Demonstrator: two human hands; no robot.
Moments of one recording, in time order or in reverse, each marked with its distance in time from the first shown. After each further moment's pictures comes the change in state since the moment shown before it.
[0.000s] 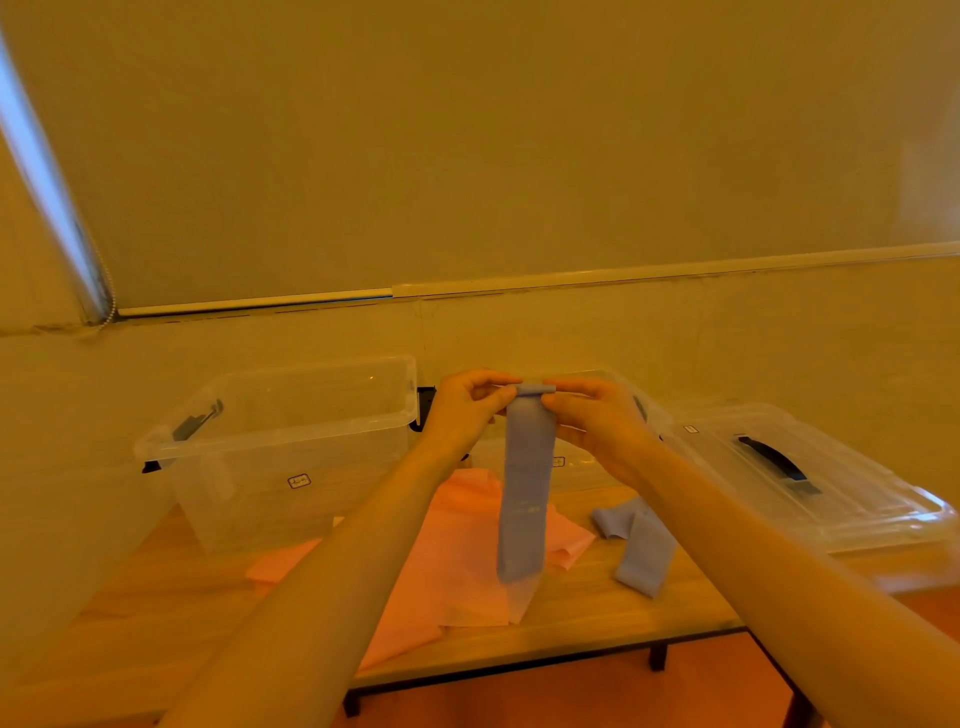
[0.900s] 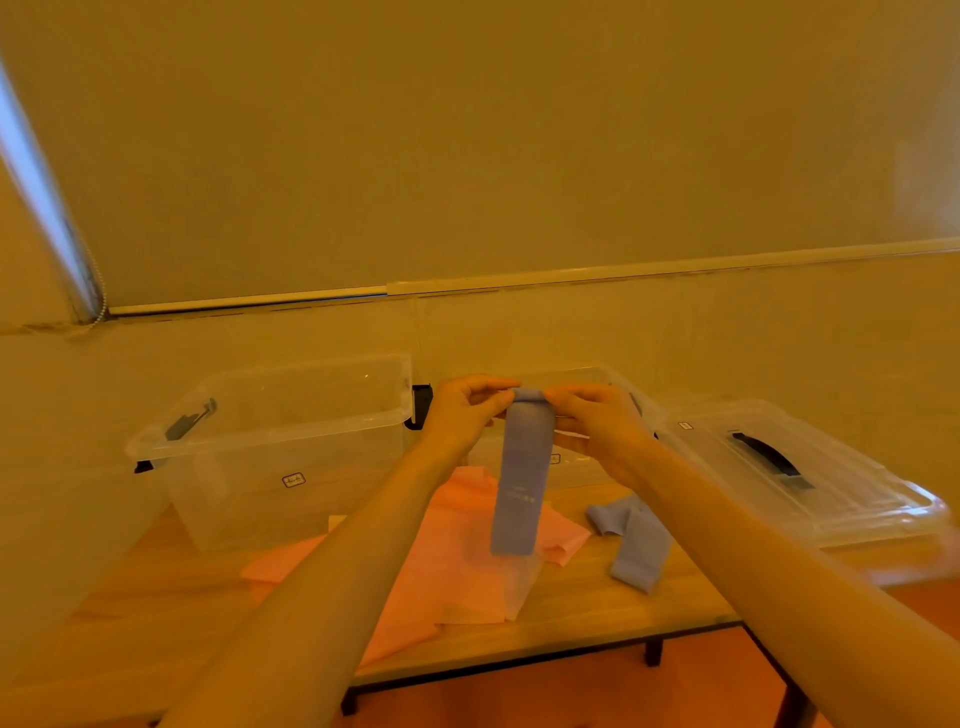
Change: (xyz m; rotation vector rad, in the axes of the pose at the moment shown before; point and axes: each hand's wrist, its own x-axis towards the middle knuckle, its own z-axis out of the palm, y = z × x) left_hand -0.004 -0.004 0.005 -0.011 -0.014 -0.030; right_hand -0.006 0.002 -0.005 -0.021 0.015 0.051
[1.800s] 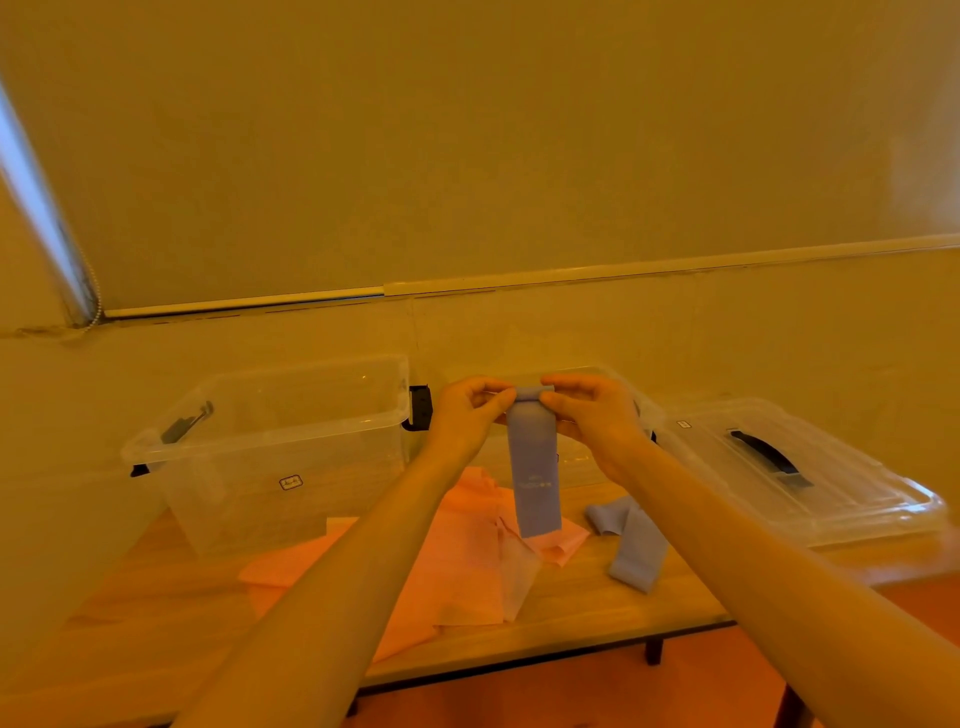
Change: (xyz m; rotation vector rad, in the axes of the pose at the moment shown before) left_hand 0.000 0.001 0.012 0.026 0.087 -0.011; right_hand 0.005 0.000 0.006 0.017 0.080 -0.117
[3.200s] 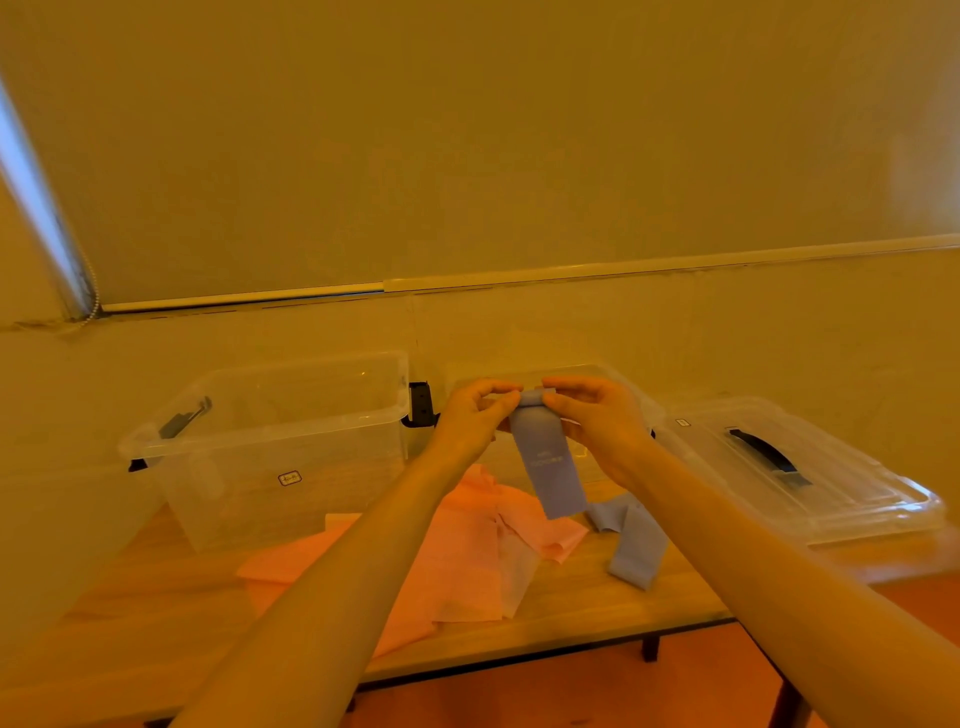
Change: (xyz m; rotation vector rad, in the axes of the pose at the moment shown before) left_hand -0.004 -0.005 -0.001 0.004 -0.112 -0.036; right_hand -0.002 0.005 -0.008 0.030 -0.056 0.009
